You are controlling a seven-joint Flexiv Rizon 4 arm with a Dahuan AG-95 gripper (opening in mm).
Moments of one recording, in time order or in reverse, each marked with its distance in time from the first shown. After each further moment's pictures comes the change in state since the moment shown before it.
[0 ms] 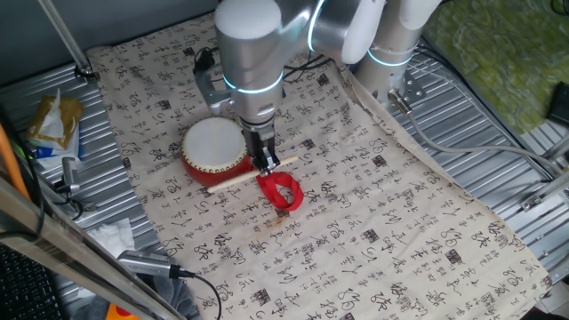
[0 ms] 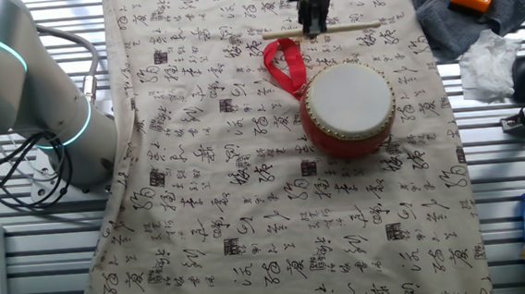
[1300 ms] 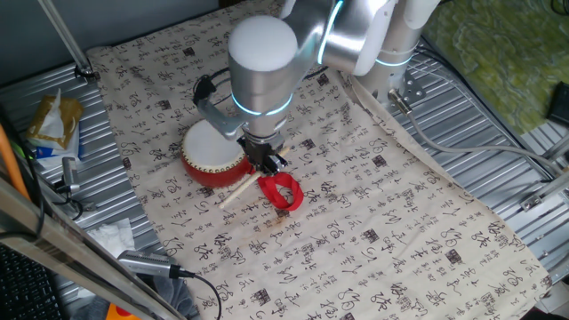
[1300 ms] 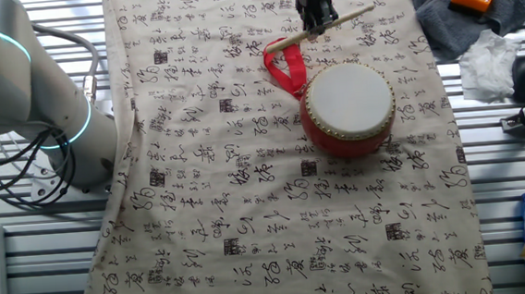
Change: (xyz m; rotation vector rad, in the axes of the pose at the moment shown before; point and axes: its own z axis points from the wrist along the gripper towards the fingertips) arm -0.002 0.000 0.000 0.118 0.026 -0.371
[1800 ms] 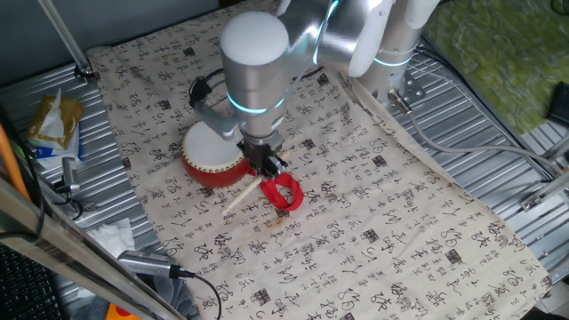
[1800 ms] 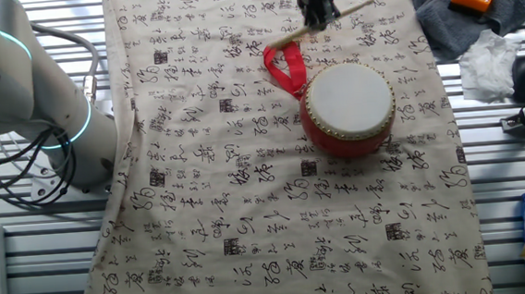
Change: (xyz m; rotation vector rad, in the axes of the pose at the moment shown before) arm -0.032 0.039 0.013 -0.086 -0.030 0.036
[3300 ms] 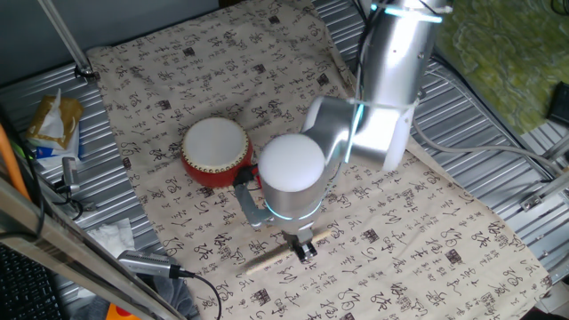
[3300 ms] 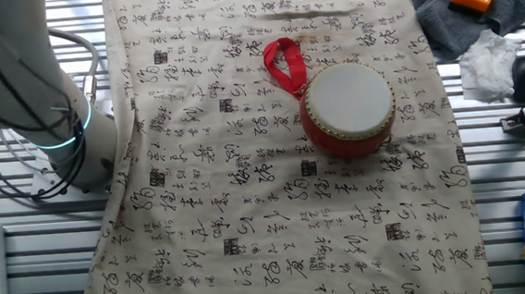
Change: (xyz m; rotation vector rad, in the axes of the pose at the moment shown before) arm -0.015 0.125 0.098 0.001 0.056 0.300
